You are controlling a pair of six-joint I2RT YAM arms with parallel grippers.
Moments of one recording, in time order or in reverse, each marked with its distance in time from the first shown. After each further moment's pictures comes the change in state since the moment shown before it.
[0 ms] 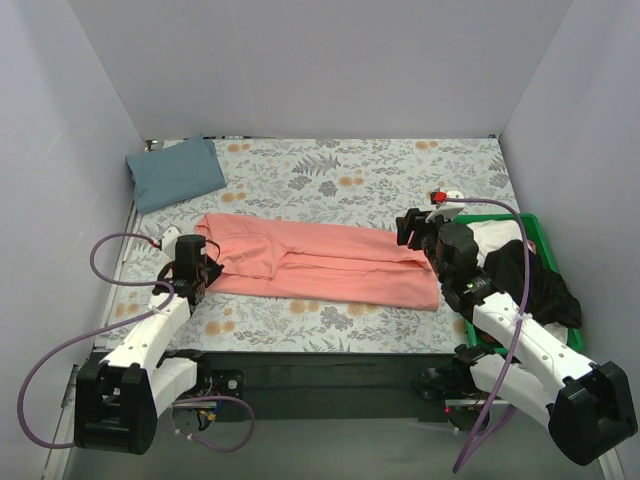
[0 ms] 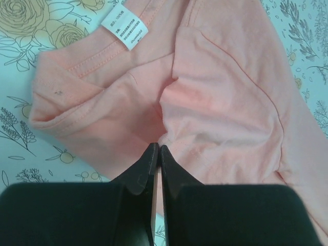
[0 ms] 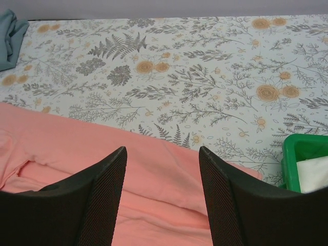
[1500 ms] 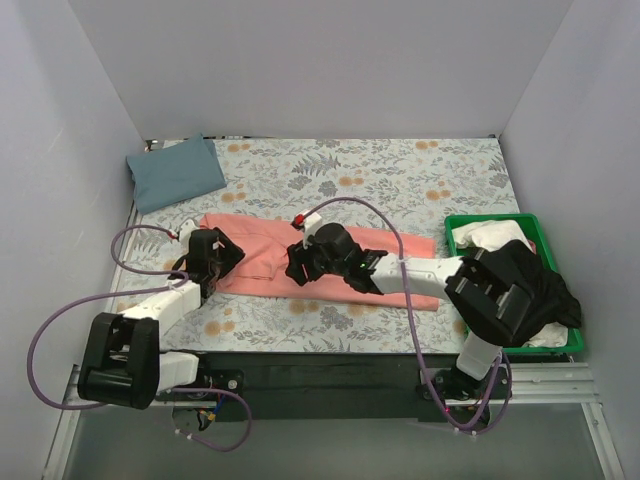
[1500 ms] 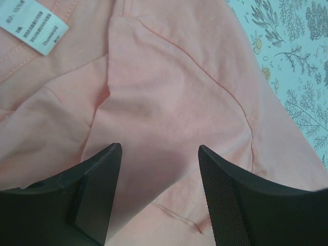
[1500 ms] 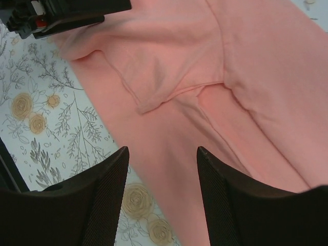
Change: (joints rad) left arm -0.054 0.194 -0.019 0.280 0.092 -0.044; right arm 0.459 0.743 0.399 0.019 -0.306 0.063
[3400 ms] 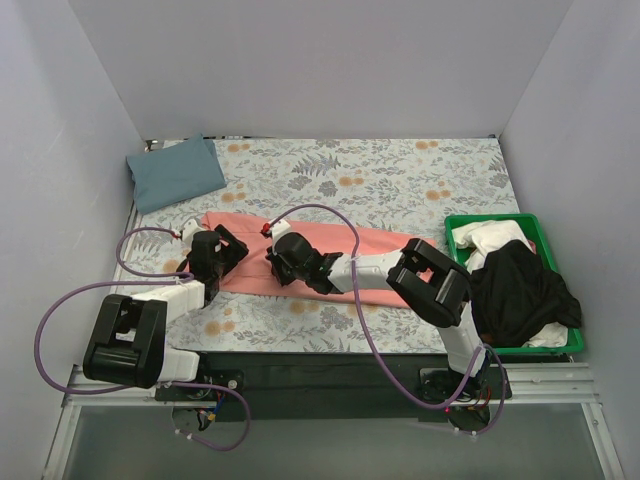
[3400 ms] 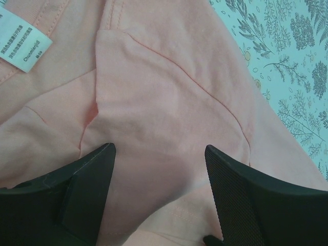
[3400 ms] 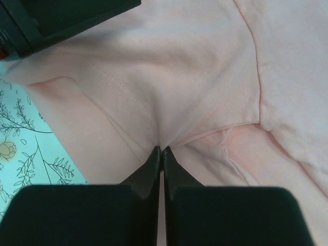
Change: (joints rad) left arm 0.000 0.129 -0.045 0.251 0.008 0.021; right arm 0.117 0.374 0.298 -0.037 0.180 0.047
